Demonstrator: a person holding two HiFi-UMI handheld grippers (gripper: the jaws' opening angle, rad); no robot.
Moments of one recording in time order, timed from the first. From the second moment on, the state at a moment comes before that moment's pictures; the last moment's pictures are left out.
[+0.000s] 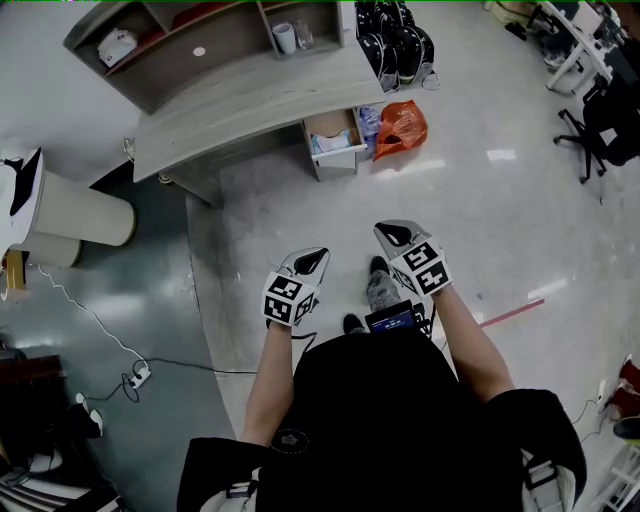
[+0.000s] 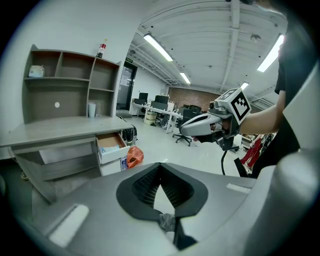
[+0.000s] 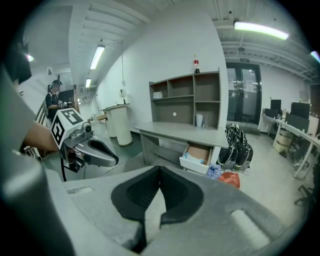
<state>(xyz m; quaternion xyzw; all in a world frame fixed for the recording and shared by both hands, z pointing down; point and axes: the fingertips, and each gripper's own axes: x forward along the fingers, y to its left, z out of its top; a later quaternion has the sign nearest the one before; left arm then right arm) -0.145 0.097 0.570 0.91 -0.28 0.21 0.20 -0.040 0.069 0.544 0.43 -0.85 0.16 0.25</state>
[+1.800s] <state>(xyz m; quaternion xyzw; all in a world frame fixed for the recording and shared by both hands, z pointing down) -0.076 -0.109 0.581 0.88 -0.35 0.23 0.23 0.028 -0.159 0.563 0.35 -0.88 0.18 0.26</state>
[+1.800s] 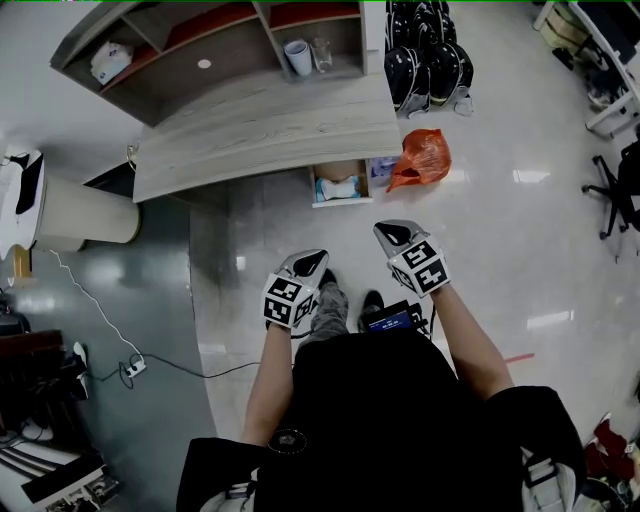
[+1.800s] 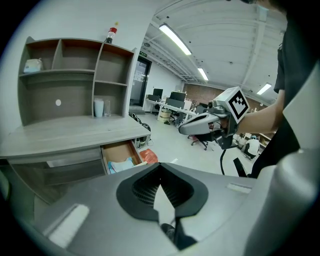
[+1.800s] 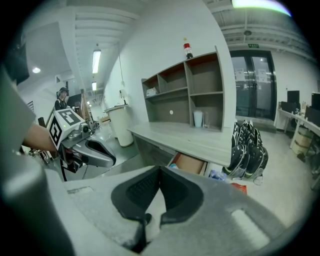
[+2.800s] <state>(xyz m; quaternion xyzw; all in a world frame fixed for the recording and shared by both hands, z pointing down) -0.134 -0.235 0.588 0.92 -0.25 0.23 0.20 -0.035 -0.252 0.562 0.44 -0.83 0.20 0.26</state>
